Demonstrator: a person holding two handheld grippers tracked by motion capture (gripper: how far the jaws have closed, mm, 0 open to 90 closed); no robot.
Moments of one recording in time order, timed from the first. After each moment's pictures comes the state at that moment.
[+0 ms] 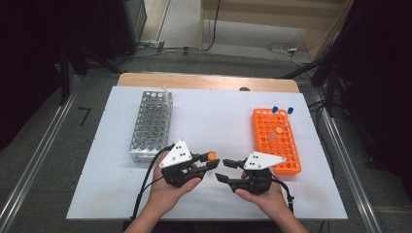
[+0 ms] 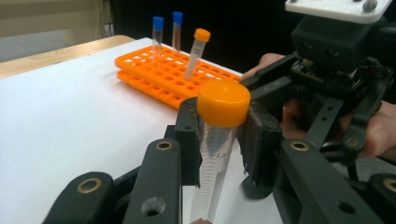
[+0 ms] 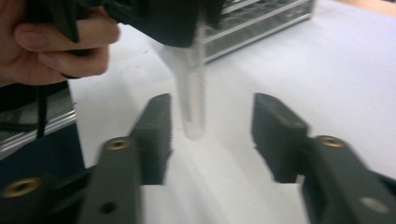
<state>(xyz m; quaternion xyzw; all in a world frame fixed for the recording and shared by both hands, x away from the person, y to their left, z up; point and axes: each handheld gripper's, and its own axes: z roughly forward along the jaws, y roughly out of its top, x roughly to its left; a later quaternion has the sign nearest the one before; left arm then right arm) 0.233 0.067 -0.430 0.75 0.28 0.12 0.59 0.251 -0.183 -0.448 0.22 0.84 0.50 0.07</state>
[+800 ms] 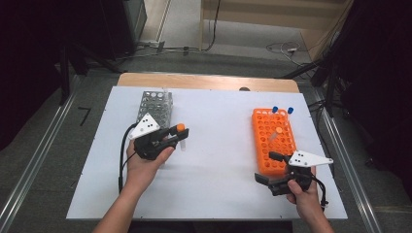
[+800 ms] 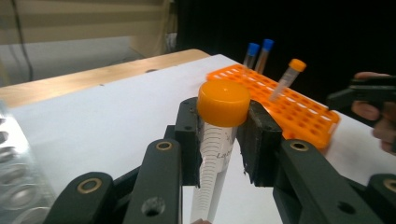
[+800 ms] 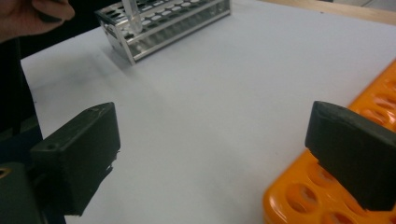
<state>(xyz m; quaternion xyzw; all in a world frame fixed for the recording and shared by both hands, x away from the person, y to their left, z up) 0.278 0.139 -0.413 0.70 0.37 0.18 0.58 0.263 -0.285 -0.451 0.29 0.81 0.51 0.10</state>
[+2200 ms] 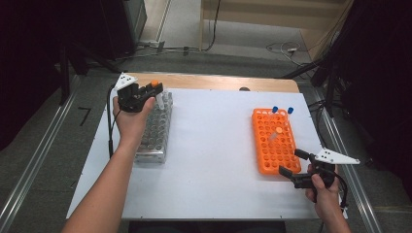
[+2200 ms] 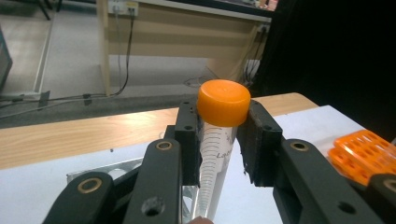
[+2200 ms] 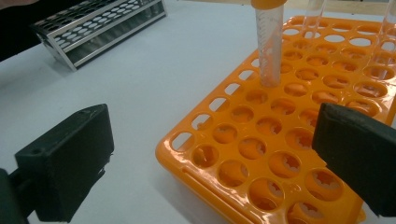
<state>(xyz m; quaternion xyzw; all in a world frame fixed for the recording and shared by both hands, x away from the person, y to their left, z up) 0.386 0.200 -0.398 0.62 0.49 0.26 0.56 0.277 -0.349 -0.462 0.36 0.77 0.51 0.13</state>
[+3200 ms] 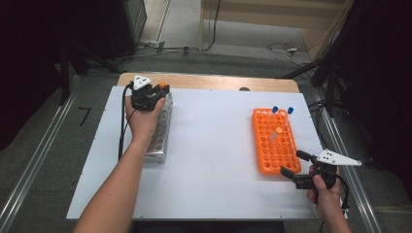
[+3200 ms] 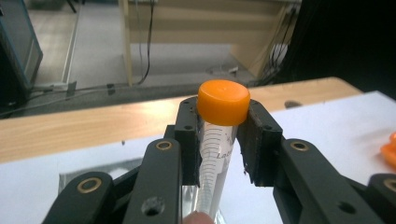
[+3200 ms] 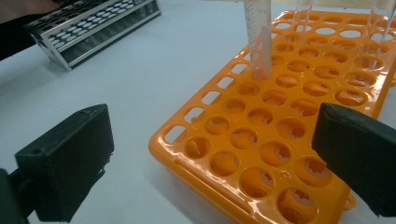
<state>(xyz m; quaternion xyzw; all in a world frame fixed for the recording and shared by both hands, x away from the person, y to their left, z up) 0.410 0.175 -0.421 0.64 0.51 0.29 0.50 0.276 -0.355 -0.466 0.37 0.77 0.51 0.13</state>
